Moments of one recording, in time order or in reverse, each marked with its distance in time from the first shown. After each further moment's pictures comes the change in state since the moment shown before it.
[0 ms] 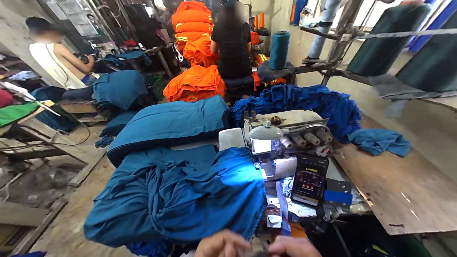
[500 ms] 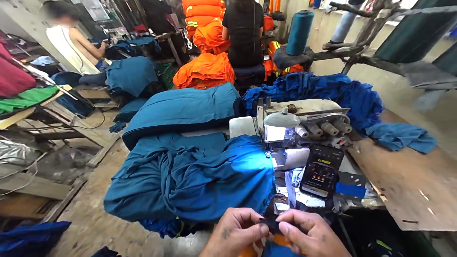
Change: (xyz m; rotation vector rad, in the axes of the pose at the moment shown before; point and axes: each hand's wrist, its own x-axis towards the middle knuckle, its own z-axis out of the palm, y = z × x) left_hand 0.019 -0.026 -0.002 -0.013 -0.013 -0.239; right_hand 0.013 -0.008 -0.015 0.072 0.025 0.365
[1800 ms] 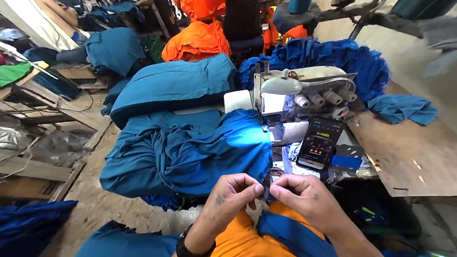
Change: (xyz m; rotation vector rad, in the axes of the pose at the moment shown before) left_hand 0.006 0.016 0.003 0.020 0.117 -0.054; right_hand 0.015 -0.013 0.002 -0.045 0.054 0.001
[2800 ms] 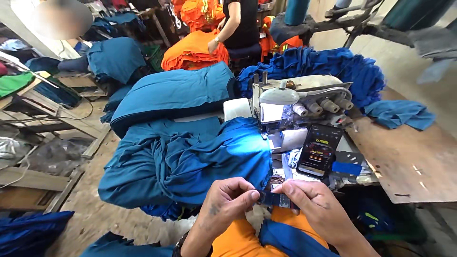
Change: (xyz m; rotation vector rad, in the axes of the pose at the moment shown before) left_hand 0.007 0.002 -0.012 0.068 -0.017 0.248; right_hand 0.002 0.000 -0.007 -0.053 0.052 -0.164
